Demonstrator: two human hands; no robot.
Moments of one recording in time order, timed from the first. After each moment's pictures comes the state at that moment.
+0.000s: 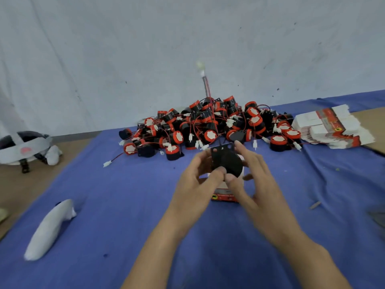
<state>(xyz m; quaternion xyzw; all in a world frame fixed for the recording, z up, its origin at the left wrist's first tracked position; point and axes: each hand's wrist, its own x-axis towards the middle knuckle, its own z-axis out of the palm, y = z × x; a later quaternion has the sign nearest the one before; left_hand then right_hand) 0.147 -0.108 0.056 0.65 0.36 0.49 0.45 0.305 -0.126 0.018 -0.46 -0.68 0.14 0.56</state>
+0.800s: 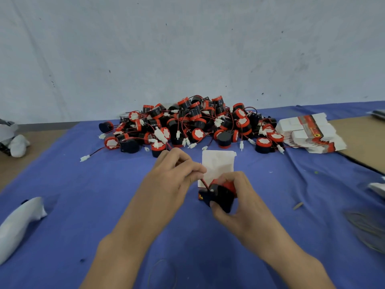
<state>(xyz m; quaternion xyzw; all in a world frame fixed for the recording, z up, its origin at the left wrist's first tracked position) 0.109 -0.098 0.063 0.84 0.36 0.41 -0.04 0.297 -0.138 0.008 -0.50 -0.72 0.15 0.45</state>
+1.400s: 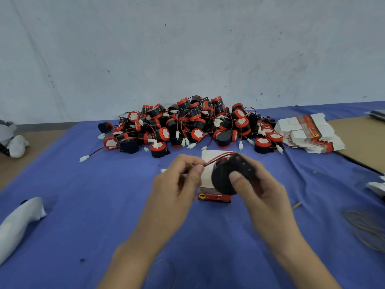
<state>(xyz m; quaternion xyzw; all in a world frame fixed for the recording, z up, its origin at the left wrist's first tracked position) 0.123 -0.108 0.047 0.74 0.36 0.51 0.25 0.296 -0.144 0.031 -0.41 -0.57 0.27 0.66</state>
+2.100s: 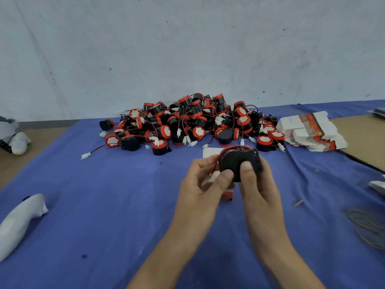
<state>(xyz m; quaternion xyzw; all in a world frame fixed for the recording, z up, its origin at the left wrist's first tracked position) 0.167 -0.121 0.037 0.59 0.29 0.56 0.51 0.276 -0.138 0.020 -0.39 -0.46 0.32 0.73</state>
